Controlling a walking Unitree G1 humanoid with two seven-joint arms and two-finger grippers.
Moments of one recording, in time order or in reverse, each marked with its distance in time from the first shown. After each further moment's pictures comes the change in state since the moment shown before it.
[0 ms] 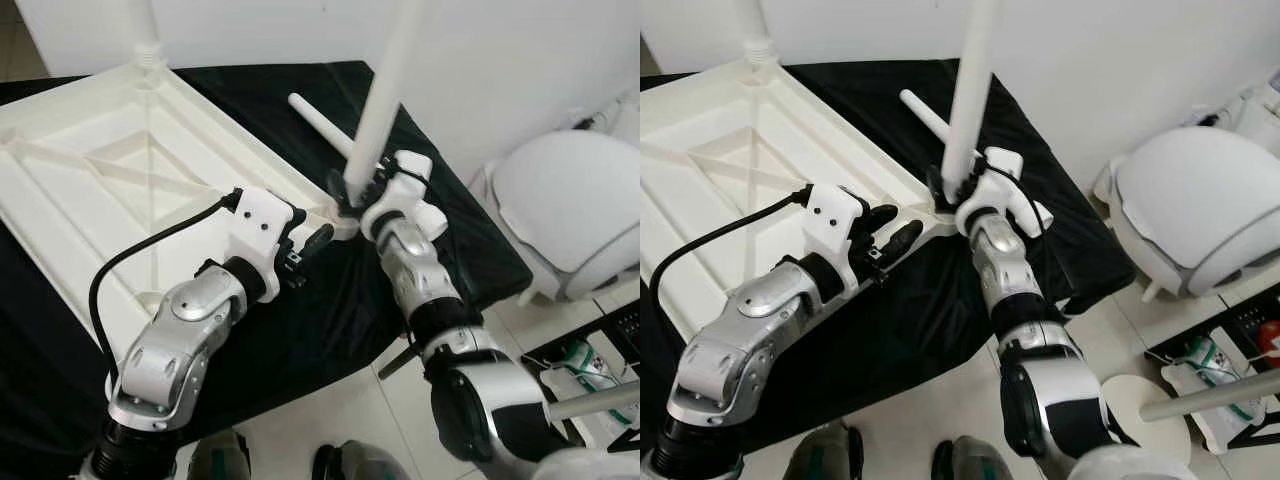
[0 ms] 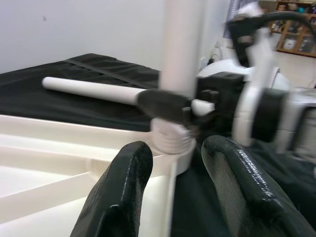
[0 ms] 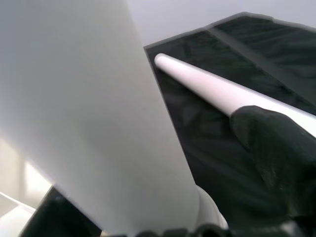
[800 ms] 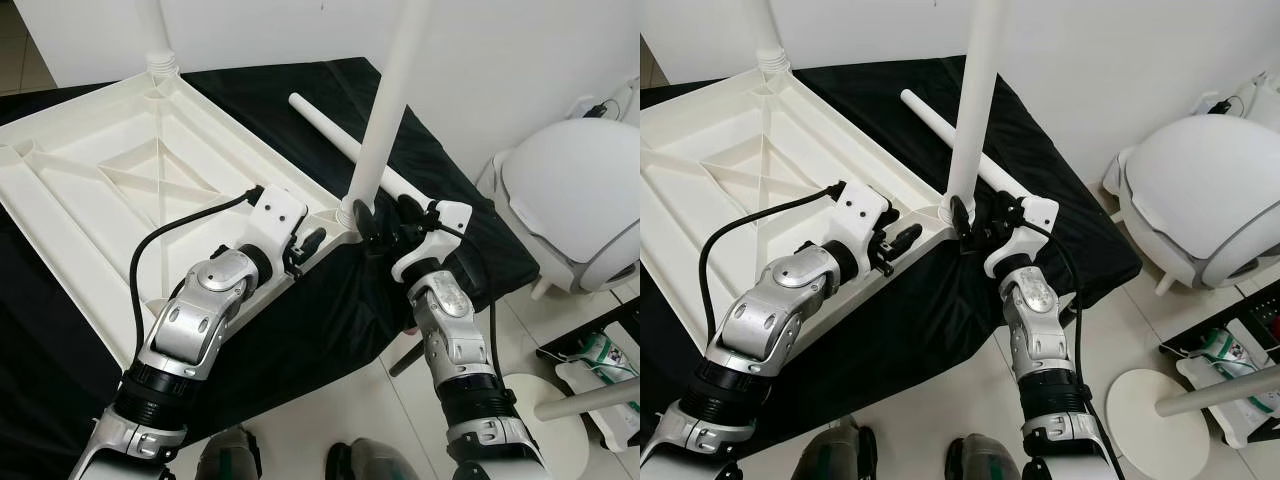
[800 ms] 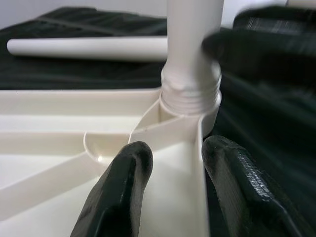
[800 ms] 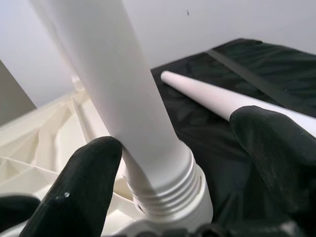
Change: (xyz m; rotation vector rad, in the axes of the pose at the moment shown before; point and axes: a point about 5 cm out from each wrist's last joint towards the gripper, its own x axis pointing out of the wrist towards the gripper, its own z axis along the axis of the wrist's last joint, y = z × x) left arm 0.035 0.018 -0.036 0.098 0.196 -0.013; right arm -0.061 -0.015 0.001 -0.024 -0.114 0.074
